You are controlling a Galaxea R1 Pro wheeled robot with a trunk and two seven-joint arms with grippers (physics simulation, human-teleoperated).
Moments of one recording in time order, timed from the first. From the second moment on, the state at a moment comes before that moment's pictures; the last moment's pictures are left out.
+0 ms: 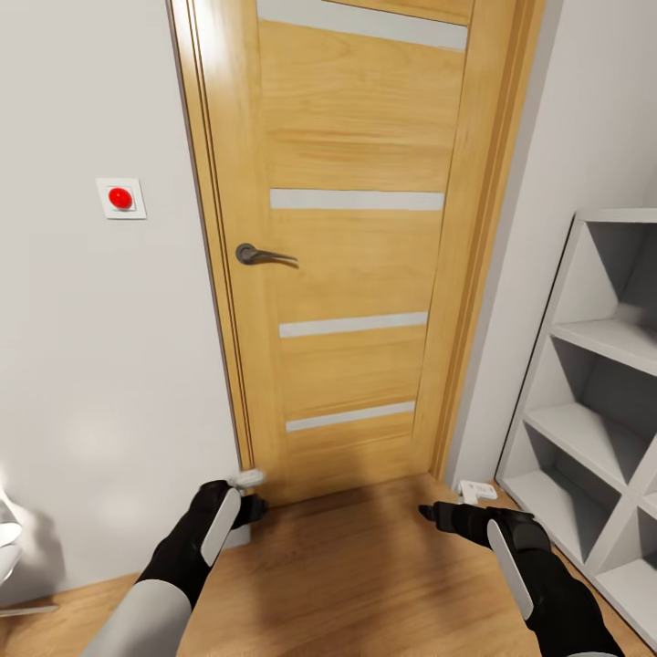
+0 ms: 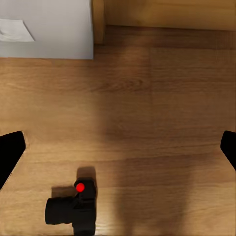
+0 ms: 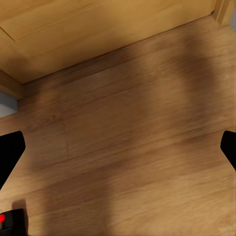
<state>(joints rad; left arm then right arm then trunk) -0.59 -0.11 0.01 -0.85 0.34 0.78 0.40 -0.39 -0.07 -0.08 -1.14 -0.15 0.77 0.16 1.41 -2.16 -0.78</state>
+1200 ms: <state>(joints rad) -0.59 -0.11 0.02 -0.84 0.34 0.78 0.44 -0.39 -0.07 -0.08 -1.13 -0.15 0.77 0.17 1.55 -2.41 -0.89</state>
